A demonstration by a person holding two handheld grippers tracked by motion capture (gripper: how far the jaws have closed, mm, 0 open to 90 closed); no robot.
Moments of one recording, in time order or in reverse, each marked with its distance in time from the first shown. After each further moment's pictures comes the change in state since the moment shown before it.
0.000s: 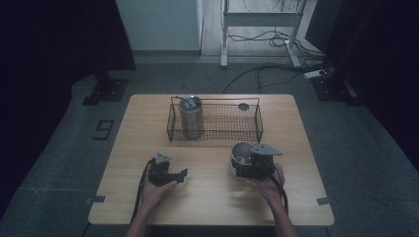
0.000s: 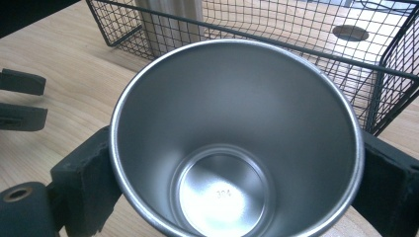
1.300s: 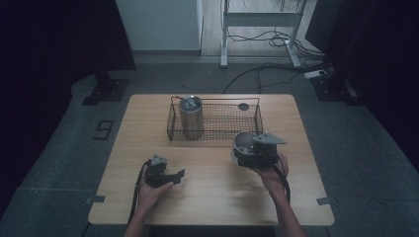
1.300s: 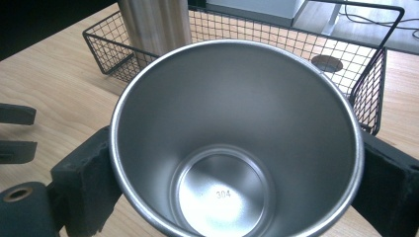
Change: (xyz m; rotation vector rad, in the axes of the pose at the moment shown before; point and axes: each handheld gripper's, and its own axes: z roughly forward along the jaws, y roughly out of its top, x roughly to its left) left arm 0.005 -0.005 -0.008 -0.011 -0.011 -0.010; right arm -0.007 0.038 -0.013 -0.018 -0.032 -0.003
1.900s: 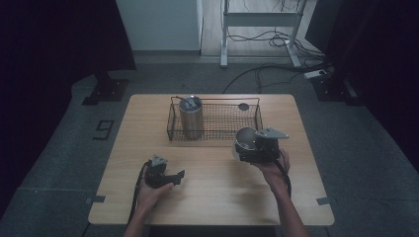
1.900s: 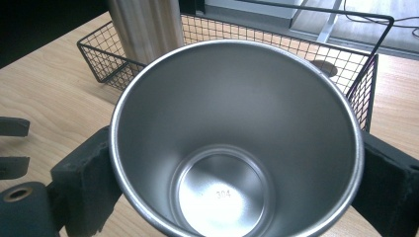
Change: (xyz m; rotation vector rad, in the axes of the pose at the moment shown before) left arm -0.001 -0.001 -0.001 0.007 0.009 0.011; right arm -0.010 0.011 0.002 -0.008 0.002 0.013
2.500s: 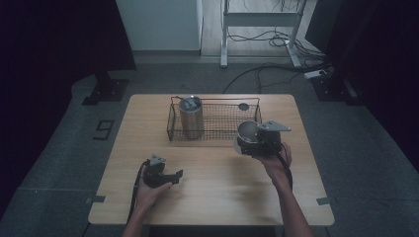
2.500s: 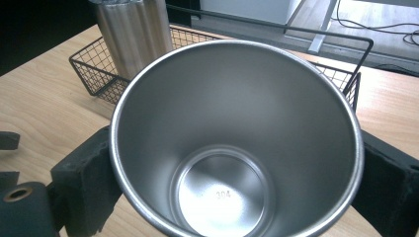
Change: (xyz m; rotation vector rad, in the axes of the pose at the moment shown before) left arm 0.007 0.001 -0.003 0.001 0.008 -0.009; right arm -0.008 0.020 0.001 -0.011 -0.015 -0.004
